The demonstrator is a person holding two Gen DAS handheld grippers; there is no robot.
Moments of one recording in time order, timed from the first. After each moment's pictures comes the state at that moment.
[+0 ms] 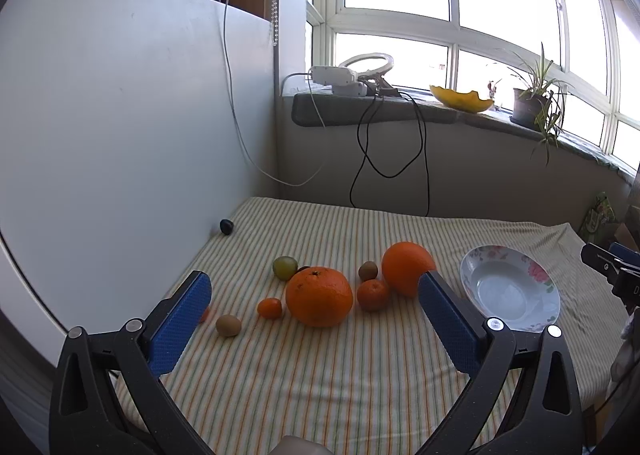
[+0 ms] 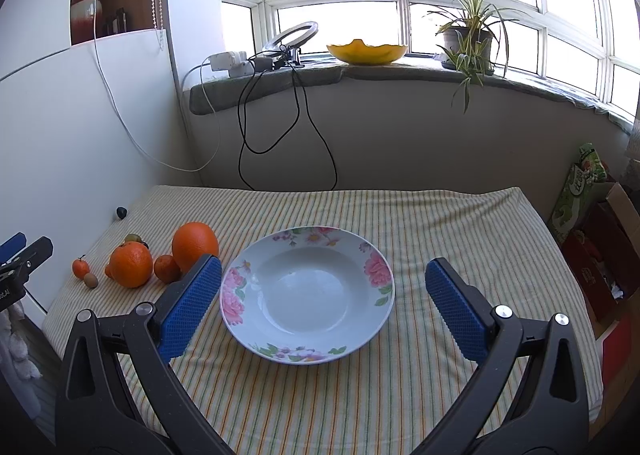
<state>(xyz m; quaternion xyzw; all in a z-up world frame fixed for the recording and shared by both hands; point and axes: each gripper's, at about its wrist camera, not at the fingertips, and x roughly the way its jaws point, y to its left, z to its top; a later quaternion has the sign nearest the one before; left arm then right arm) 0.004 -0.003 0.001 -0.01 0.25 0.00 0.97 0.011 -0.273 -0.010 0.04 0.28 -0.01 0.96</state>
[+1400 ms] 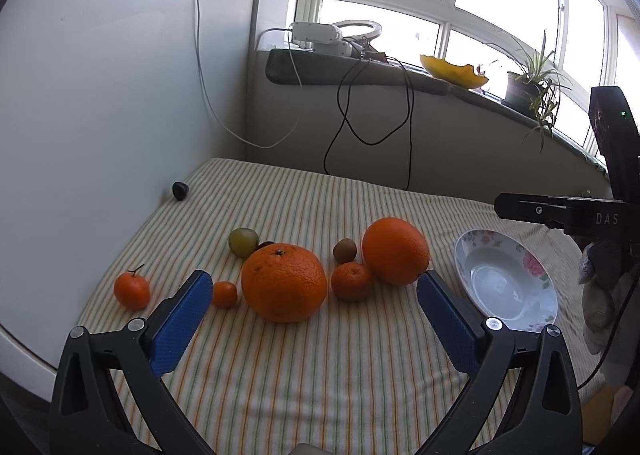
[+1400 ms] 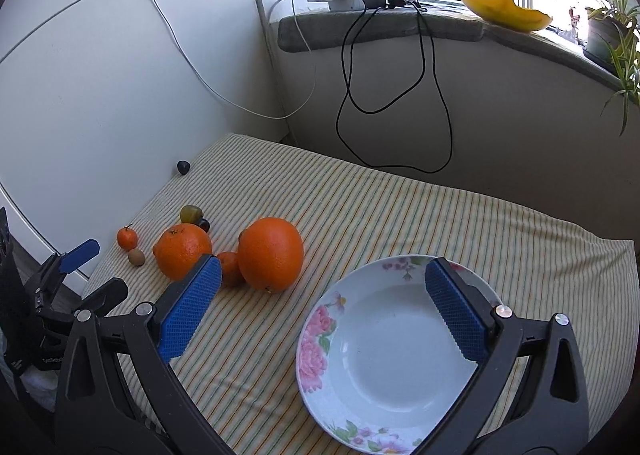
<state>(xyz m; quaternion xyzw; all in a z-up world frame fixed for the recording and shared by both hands) 0.051 -0.006 -0.036 -0.05 0.31 -0.06 0.95 0.138 -0.207 -0.023 0.01 0.39 0.18 0.90</state>
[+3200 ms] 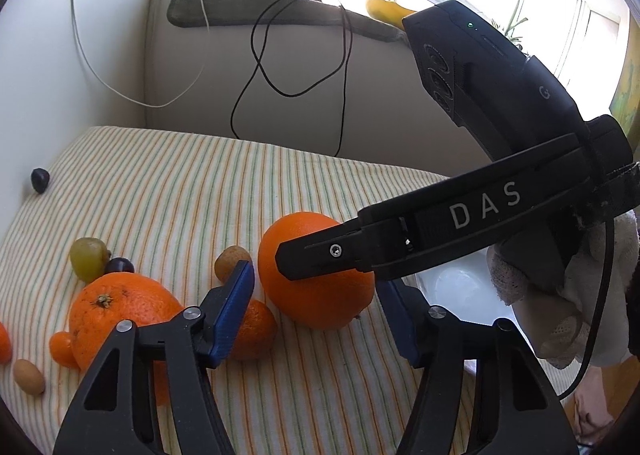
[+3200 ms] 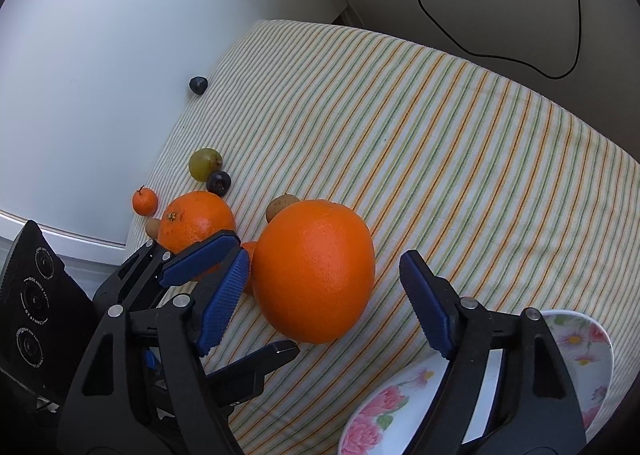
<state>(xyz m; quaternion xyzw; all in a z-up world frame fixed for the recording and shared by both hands) 0.146 -0.065 -0.082 -0.07 0.38 -0.20 0.90 0.257 -0.145 -0.112 0.05 0.61 0.30 0.73</state>
